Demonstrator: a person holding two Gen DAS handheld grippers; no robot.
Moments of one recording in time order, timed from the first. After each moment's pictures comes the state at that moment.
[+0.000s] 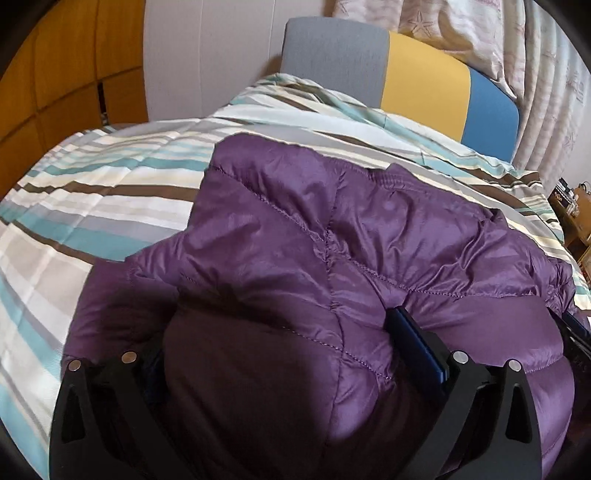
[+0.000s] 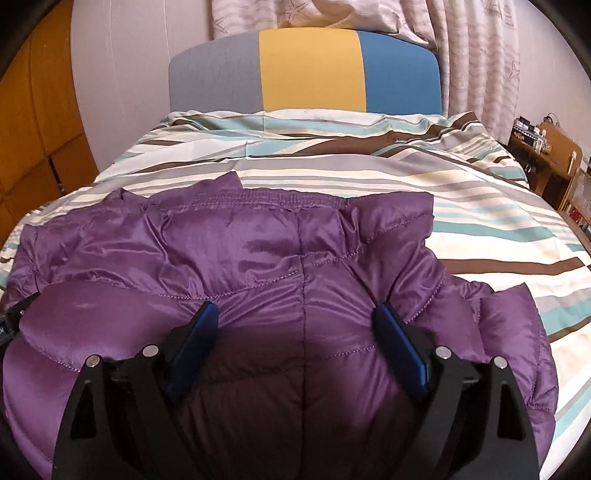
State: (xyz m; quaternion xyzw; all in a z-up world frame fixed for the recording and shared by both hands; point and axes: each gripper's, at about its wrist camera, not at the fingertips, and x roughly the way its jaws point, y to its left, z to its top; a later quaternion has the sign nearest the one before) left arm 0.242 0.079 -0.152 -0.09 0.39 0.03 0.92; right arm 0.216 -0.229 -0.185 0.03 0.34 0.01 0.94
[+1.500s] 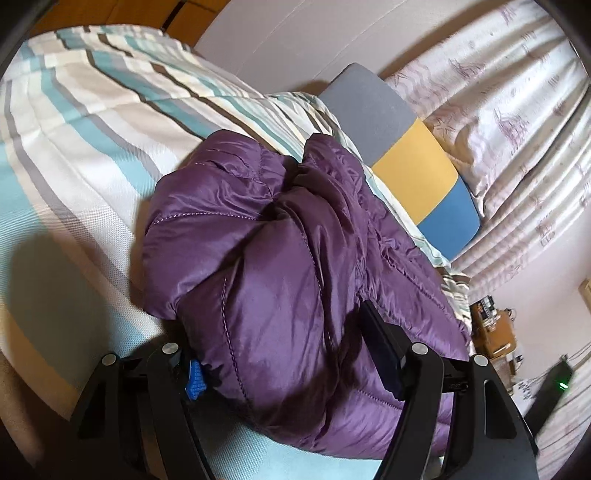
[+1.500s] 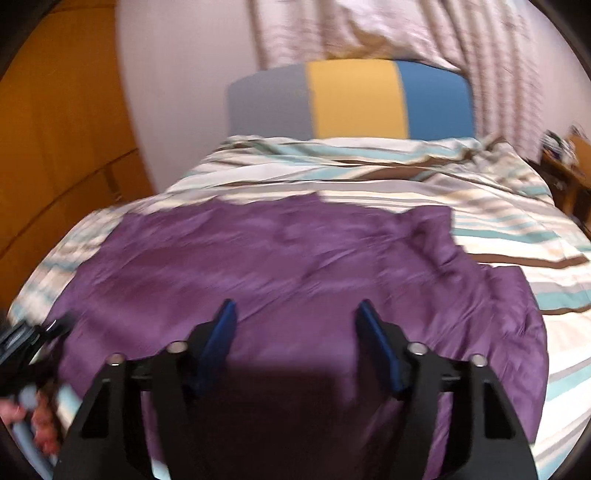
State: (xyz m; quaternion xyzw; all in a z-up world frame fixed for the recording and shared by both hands) left arm 0.107 0.117 -0.171 -0.36 0.30 -0.02 0.88; right arm 0.113 -0.202 -0.154 0.03 0.28 0.12 0.95
